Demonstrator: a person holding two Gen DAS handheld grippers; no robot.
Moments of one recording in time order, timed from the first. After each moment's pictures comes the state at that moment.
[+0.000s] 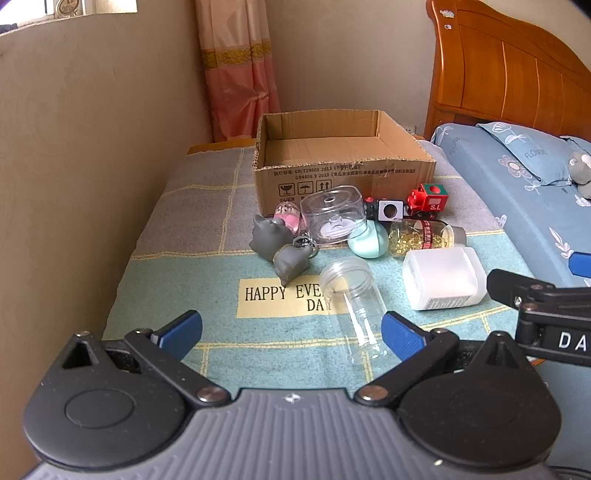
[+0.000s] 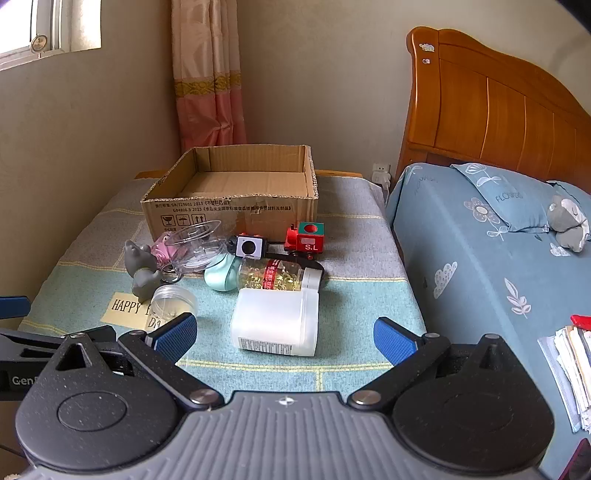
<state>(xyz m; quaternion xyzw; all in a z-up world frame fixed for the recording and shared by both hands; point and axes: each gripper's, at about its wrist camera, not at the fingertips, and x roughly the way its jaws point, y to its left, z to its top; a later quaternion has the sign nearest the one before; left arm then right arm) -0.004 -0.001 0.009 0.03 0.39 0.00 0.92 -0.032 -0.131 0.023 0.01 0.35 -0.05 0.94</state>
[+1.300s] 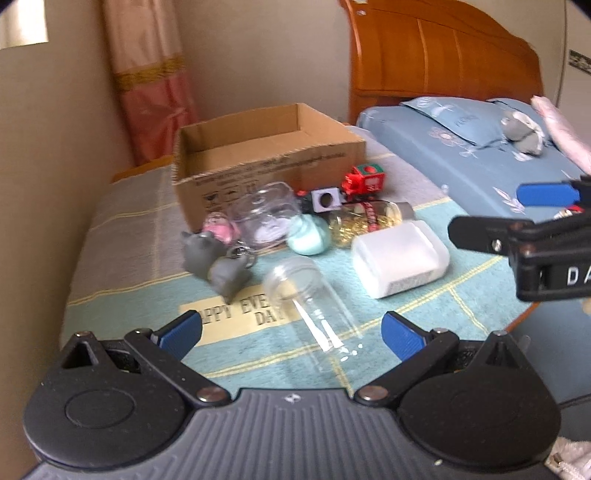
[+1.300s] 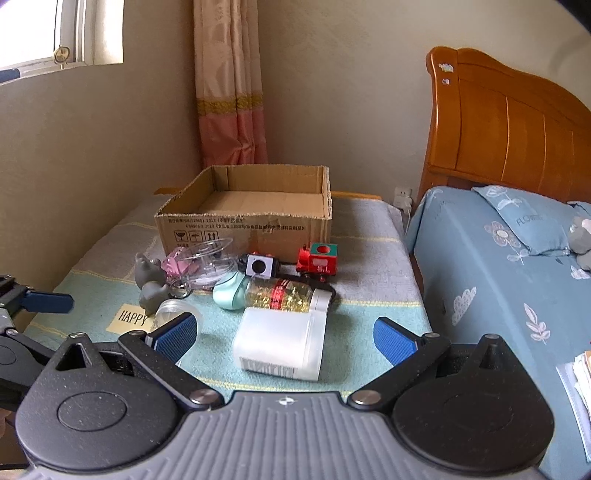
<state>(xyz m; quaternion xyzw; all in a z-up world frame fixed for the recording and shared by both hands) 0.013 -0.013 -0.018 0.08 0.38 -0.14 0.91 -0.028 -0.144 0.015 0.00 0.30 -0.01 0.95</state>
